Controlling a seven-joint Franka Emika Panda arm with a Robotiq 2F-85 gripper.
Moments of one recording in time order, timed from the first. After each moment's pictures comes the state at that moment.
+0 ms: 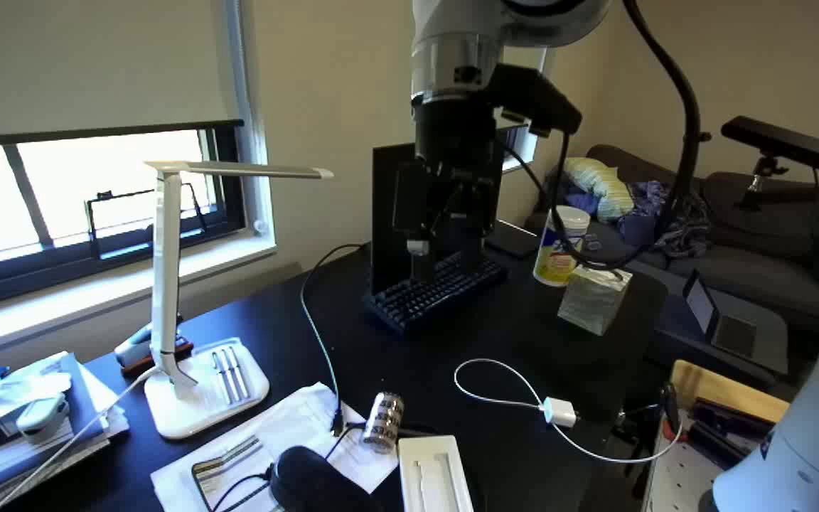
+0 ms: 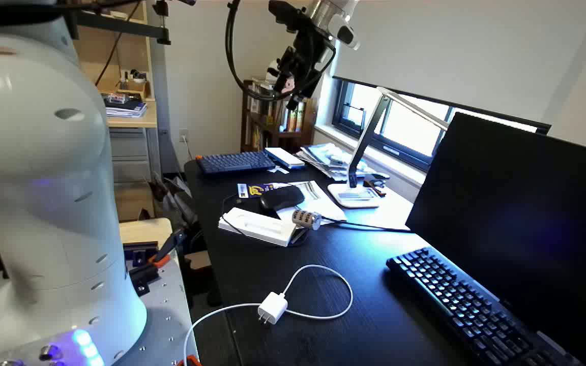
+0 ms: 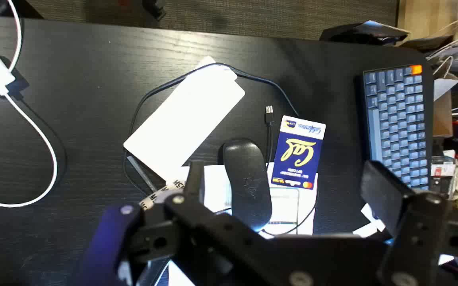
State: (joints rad) arm 0.19 -0.19 0.15 -2.17 0.39 1.81 0.24
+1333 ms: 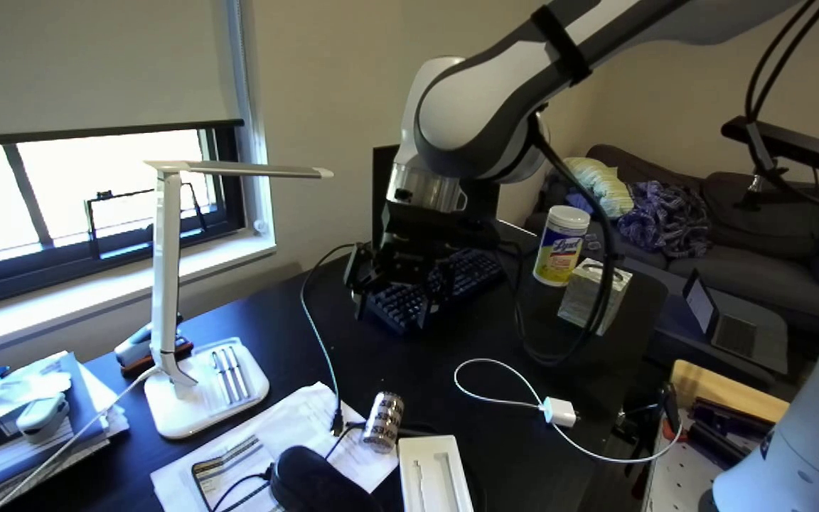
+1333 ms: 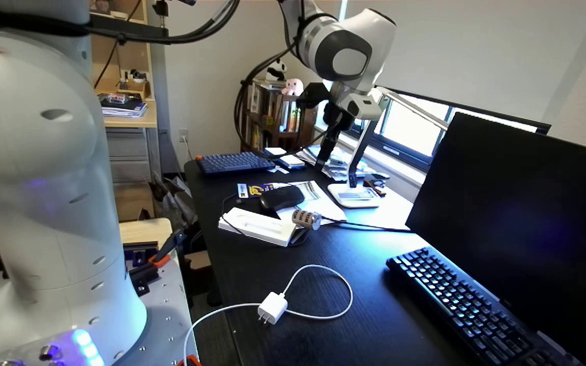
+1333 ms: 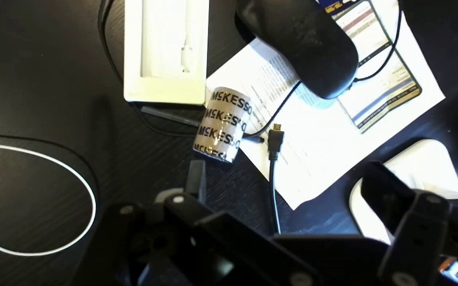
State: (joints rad) arm 0.14 0.08 0.13 -2.28 0.38 2.38 0.72
